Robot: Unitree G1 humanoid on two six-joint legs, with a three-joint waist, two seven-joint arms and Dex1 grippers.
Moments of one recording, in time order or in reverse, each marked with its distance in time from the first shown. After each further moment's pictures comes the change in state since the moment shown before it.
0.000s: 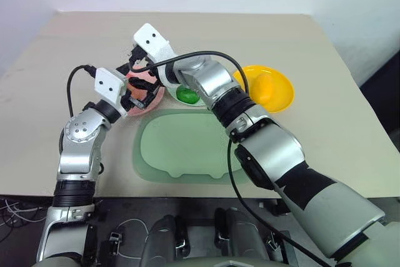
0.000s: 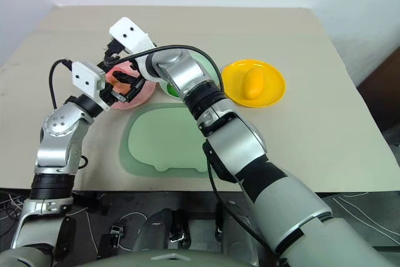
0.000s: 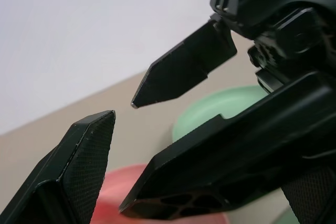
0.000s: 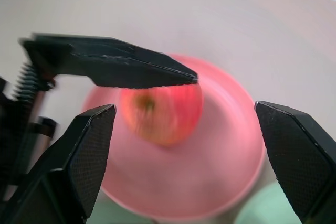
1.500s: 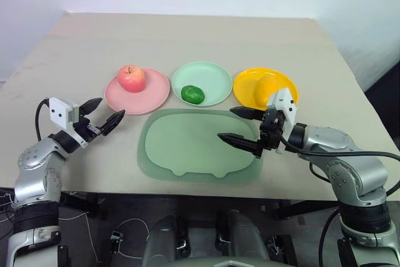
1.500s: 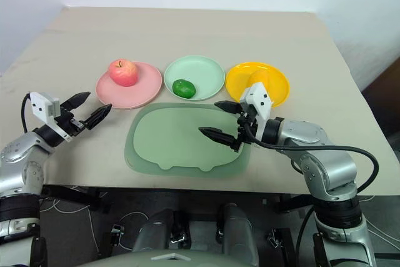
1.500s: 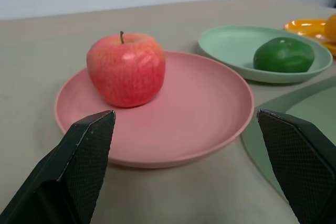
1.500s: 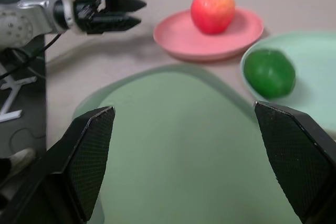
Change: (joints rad) left arm 0.188 0.141 0.219 0.255 -0.244 0.026 -0.340; right arm 1.115 -0.663 -0.231 -1.466 0.505 0.400 0.186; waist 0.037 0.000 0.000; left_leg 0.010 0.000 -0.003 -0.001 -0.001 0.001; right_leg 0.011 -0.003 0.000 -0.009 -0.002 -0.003
